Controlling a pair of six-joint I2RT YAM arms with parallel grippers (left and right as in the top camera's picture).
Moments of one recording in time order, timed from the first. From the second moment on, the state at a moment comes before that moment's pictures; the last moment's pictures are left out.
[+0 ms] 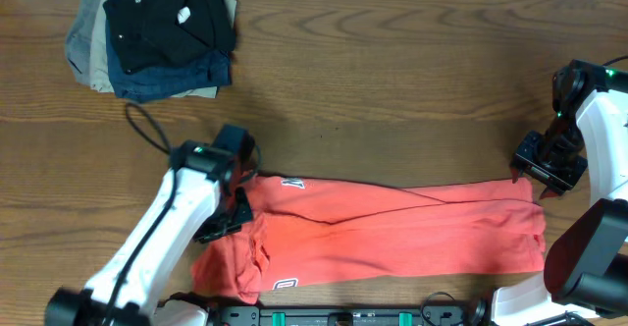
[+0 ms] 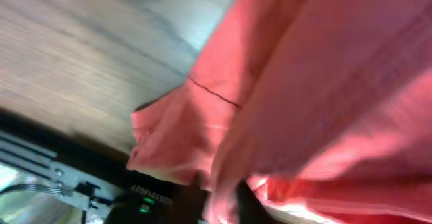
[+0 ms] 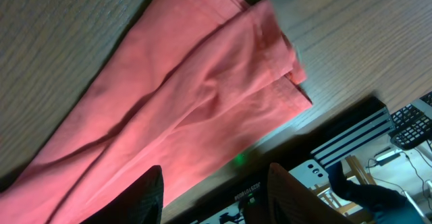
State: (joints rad) left arm -0.30 1.36 0.90 -1.28 -0.08 -0.70; right arm -0.28 1.72 1.39 -1.49 0.09 0.48
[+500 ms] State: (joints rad) left arm -0.25 1.34 0.90 -1.29 -0.10 -0.69; right arm -0.24 1.72 1.39 -1.48 0.08 0.47
